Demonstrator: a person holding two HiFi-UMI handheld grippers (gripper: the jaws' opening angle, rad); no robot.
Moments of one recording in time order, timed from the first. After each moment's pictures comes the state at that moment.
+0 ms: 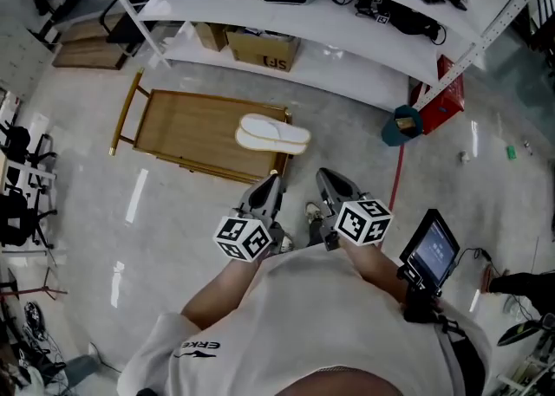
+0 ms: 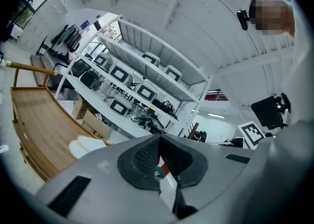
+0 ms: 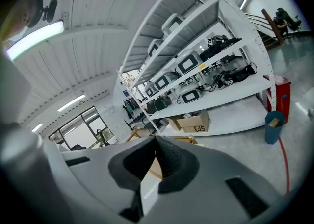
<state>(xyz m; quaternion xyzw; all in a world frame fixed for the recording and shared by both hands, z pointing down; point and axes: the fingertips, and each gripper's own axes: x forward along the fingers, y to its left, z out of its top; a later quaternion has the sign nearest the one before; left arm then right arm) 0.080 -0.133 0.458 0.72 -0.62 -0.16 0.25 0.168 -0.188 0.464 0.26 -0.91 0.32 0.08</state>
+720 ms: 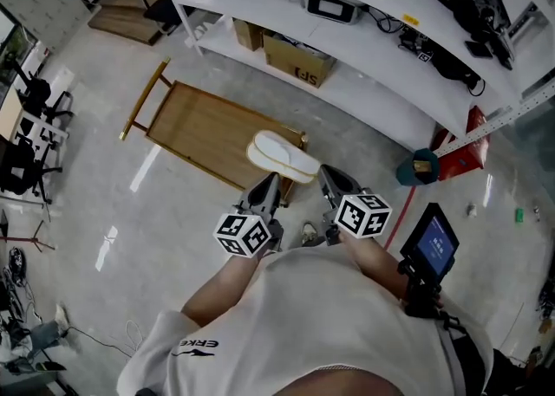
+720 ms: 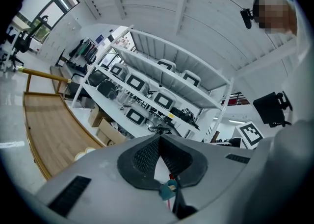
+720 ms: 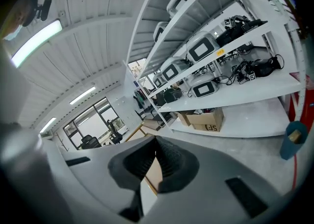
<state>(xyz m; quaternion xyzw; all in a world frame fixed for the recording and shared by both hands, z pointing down) 0.029 -0.209 0.468 0.64 -0.71 -0.18 0.24 0.107 -0.294 0.478 0.16 -0.93 0.31 0.13</state>
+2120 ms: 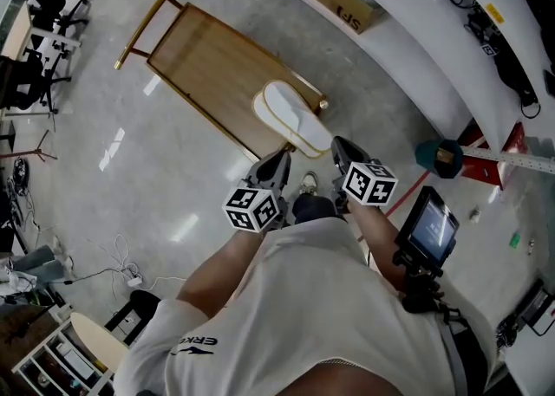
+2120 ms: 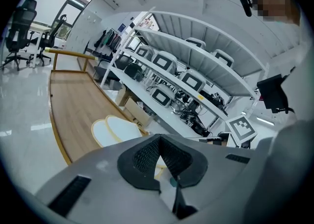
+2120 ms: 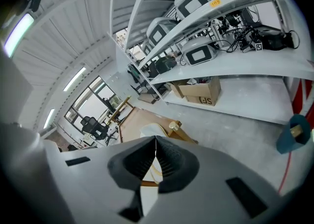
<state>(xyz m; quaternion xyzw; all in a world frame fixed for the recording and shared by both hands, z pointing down) 0.026 -0.245 0.587 0.52 -0.76 -0.14 0.36 0.080 -0.364 0.625 0.11 -0.88 0.36 0.29</state>
